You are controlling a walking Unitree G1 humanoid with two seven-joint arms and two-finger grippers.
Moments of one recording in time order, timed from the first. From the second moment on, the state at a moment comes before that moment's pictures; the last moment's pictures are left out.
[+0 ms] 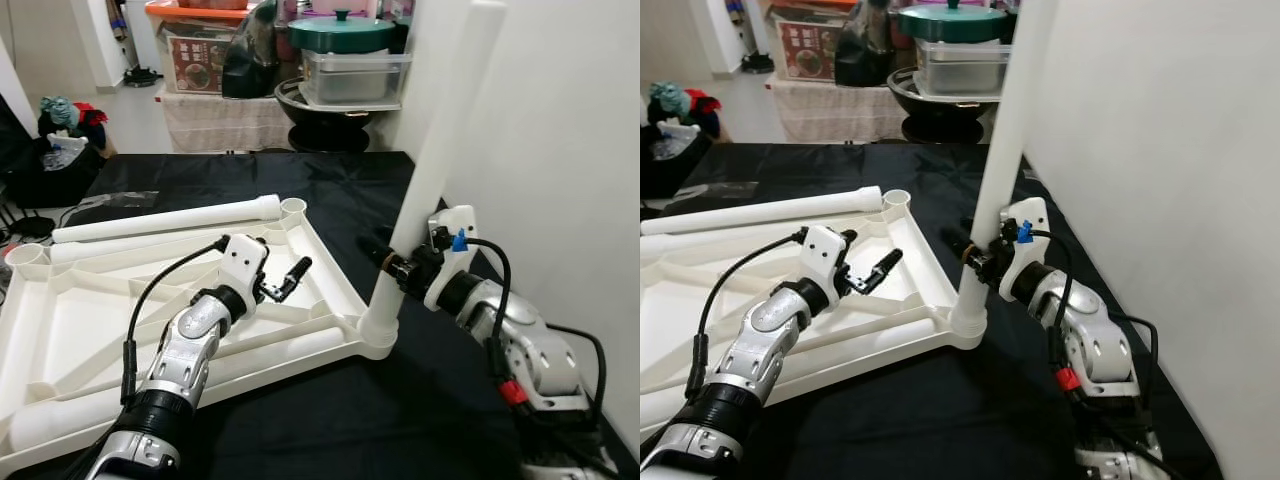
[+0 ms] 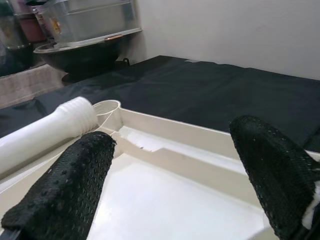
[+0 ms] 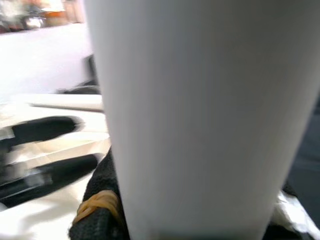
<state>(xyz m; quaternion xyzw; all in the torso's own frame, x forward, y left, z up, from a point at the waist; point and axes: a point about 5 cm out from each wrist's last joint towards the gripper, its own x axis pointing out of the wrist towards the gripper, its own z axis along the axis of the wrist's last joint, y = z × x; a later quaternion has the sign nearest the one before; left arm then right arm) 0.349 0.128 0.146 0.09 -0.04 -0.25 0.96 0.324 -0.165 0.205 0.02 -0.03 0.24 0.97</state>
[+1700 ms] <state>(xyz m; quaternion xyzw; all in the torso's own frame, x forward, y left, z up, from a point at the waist) 0.273 0.148 0.166 0.12 -0.13 -0.11 0.98 0.306 -0.222 0.202 -0.04 -0.03 0.25 0.97</state>
